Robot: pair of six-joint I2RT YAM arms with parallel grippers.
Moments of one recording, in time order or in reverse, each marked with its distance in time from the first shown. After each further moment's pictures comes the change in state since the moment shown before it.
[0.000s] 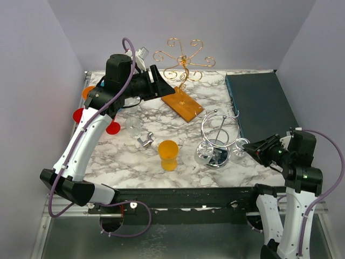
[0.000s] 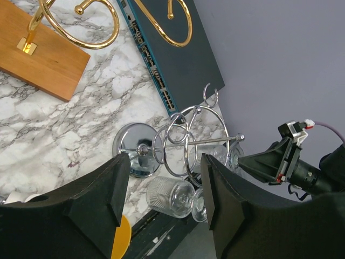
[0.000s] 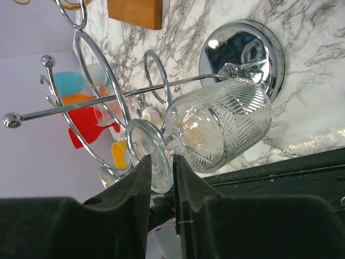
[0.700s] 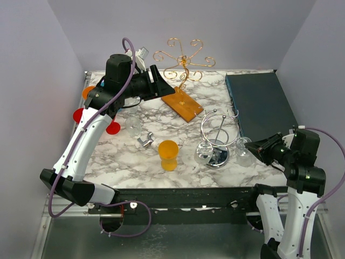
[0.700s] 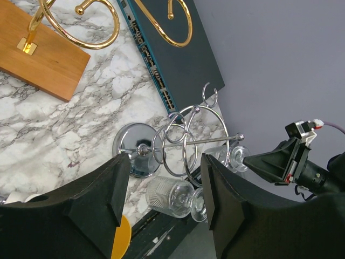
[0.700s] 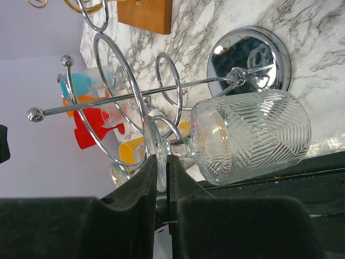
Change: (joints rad) left arm 0.000 0.000 0.000 0.000 0.000 0.000; right arm 0.000 0.019 0.056 -0.008 -0.001 0.000
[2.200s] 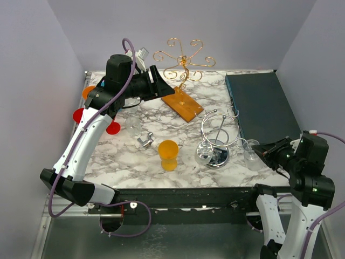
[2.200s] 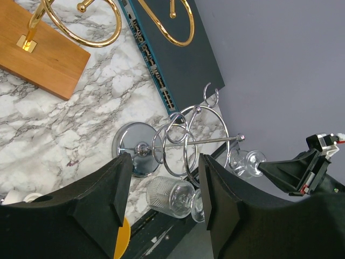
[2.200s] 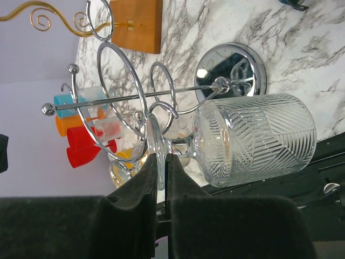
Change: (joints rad) left arm 0.000 0.000 -0.006 0.001 -0.002 -0.007; right arm 0.000 -0.027 0.137 -0.122 0.132 0.010
